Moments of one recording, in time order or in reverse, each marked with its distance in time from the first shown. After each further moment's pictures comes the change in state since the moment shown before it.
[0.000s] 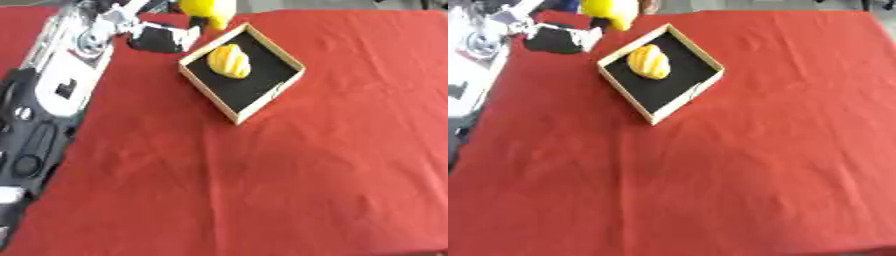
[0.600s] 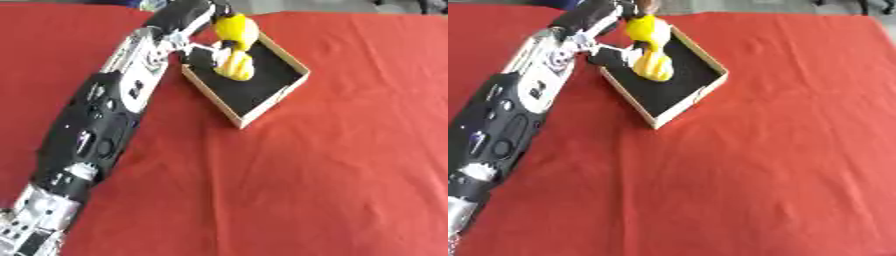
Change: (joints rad) left arm -0.030 -0.036 0.075 0.261 -0.239 -0.031 0.118; right arm -0.037 0.053 0.021 0.000 -0.035 0.032 0.038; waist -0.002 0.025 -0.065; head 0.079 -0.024
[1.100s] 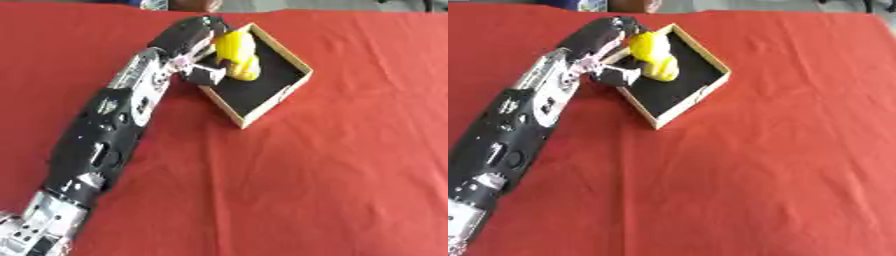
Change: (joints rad) left arm 0.022 -0.026 -0.004 0.036 -0.063 -0.074 0.029; right arm 0.001 0.006 0.000 0.000 0.001 0.014 0.007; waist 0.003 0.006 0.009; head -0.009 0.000
